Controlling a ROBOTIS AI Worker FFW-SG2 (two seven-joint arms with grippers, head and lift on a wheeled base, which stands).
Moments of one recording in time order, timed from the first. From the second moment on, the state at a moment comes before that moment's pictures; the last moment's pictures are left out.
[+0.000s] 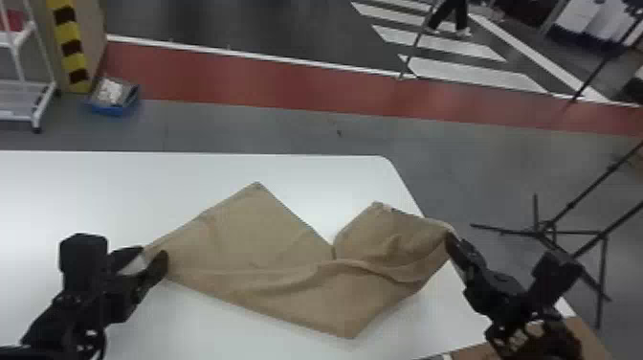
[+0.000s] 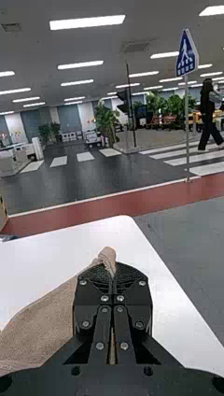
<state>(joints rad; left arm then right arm) -0.02 0.00 -0.13 -1.30 0.02 0.19 -0.19 0.32 0.00 -0.65 -1.91 -0.23 0.36 0.46</state>
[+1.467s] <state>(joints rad) -0.07 0.00 -0.15 -1.19 -0.04 0.11 -0.17 0.30 0.00 -0.64 -1.89 -0.23 0.35 0.47</state>
